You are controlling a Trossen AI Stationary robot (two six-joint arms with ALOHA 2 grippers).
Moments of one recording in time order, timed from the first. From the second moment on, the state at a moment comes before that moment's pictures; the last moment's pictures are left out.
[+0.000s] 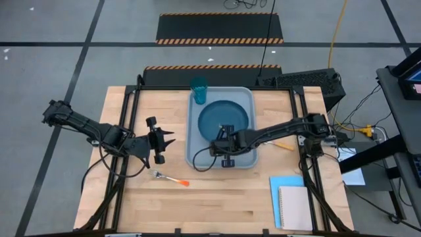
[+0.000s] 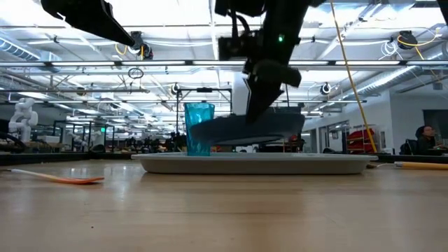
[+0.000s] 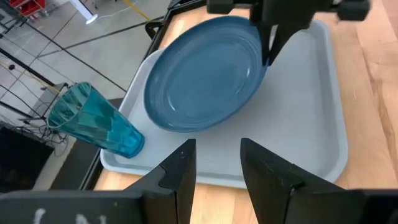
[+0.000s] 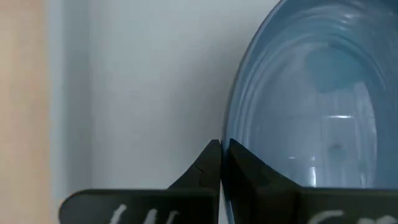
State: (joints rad) left arm -0.39 0.95 0.77 -0.53 -0.70 -0.06; right arm 0.11 1.89 1.40 -0.78 0.35 0.00
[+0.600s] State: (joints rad) left arm -0.39 0.95 0.77 -0.53 -0.70 -0.06; right arm 0.05 1.89 1.28 -0.56 0.31 -0.05
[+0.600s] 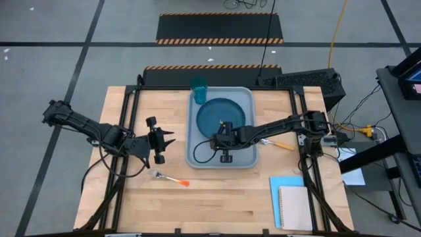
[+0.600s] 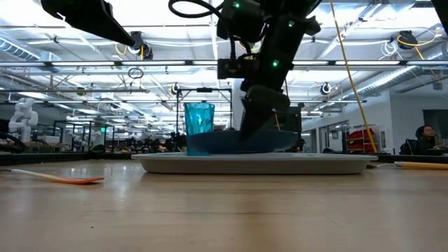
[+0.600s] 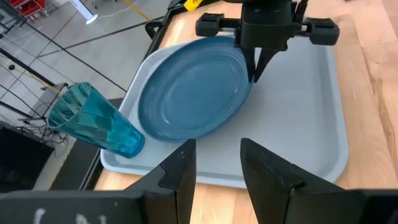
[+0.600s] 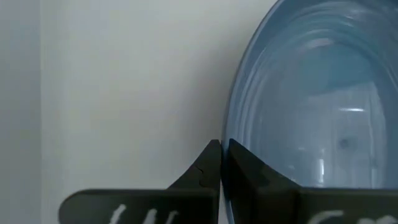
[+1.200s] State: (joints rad) left arm -0.39 0.95 0.77 -0.53 -0.70 -0.06; right arm 0.01 1.89 1.25 -0.49 0.31 -0.09
